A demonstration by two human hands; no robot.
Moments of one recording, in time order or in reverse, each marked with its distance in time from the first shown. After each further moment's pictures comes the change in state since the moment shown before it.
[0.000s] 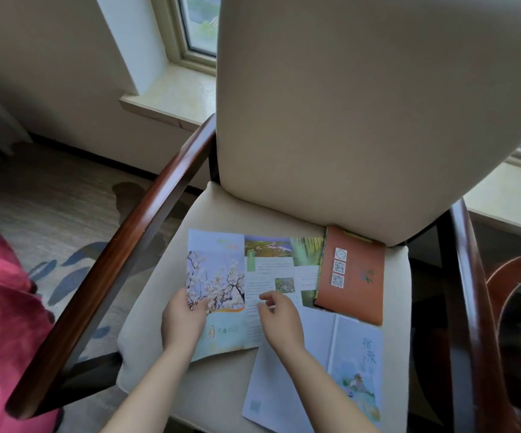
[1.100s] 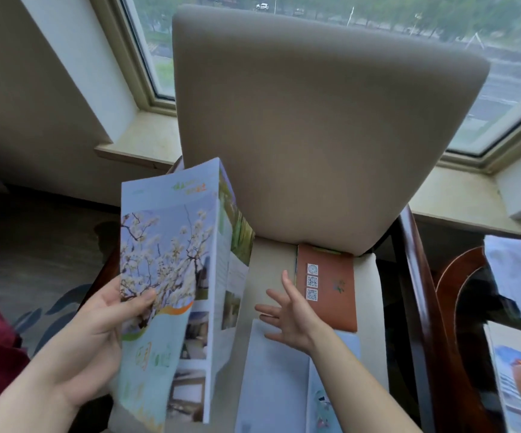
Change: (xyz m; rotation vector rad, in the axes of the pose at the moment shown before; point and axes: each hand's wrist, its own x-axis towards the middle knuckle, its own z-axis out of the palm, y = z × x) left_hand -0.049 0.109 -0.143 -0.868 -0.768 0.062; right_hand 0.008 -0.017 -0.093 0.929 -0.466 0.396
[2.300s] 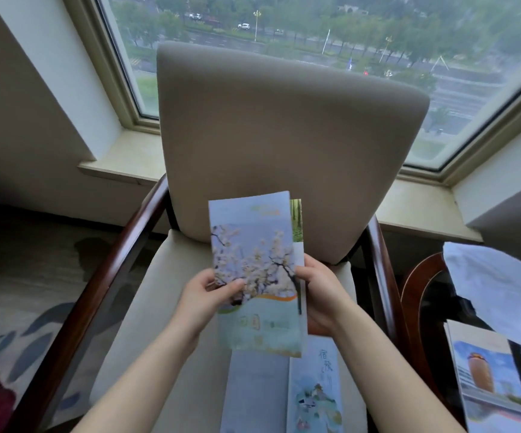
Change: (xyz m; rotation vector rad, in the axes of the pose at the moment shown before) left_hand 0.069 -0.052 0.094 0.369 0.145 0.059; right_hand -0.108 -0.074 0.008 0.070 -0.038 -0.452
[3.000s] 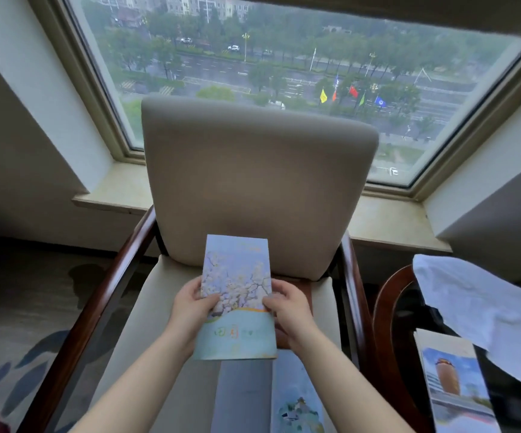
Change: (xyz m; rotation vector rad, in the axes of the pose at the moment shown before) left_hand -0.006 0.037 0.027 -0.028 0.059 -0.053; right_hand -0.015 0.000 0.003 -0.319 0.312 -0.012
